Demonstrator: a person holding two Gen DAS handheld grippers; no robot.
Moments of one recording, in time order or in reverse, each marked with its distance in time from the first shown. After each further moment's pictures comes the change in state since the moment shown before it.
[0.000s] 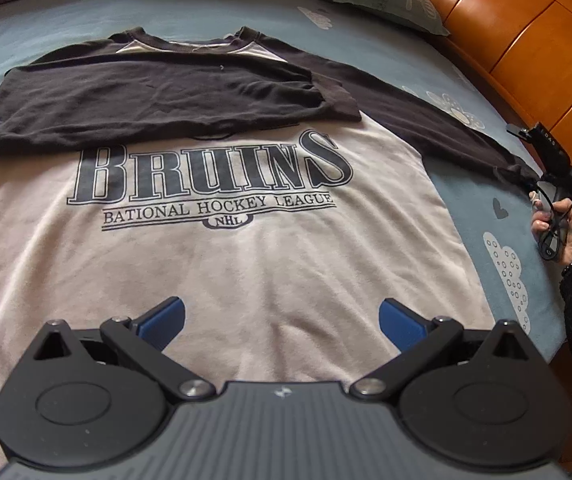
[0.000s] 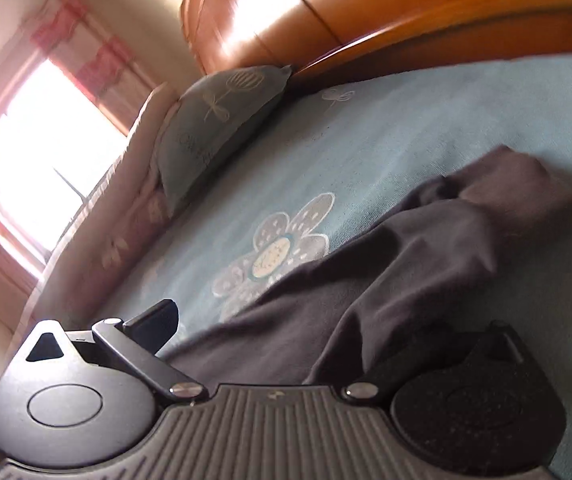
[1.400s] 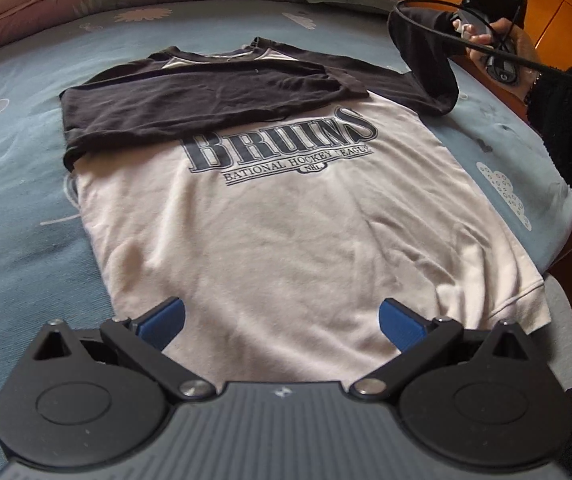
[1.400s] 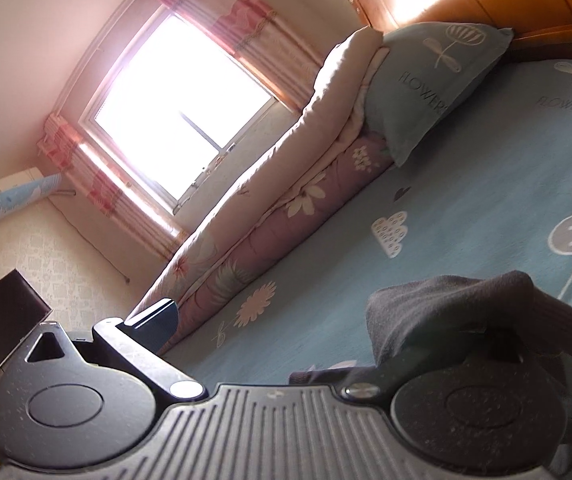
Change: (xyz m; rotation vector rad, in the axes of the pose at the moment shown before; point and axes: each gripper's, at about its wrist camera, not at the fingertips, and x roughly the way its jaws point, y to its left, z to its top) left arm -0.089 0.082 -0.050 0.193 -0.012 -0.005; right arm 0.030 0.264 -0.045 -0.072 0.119 0.385
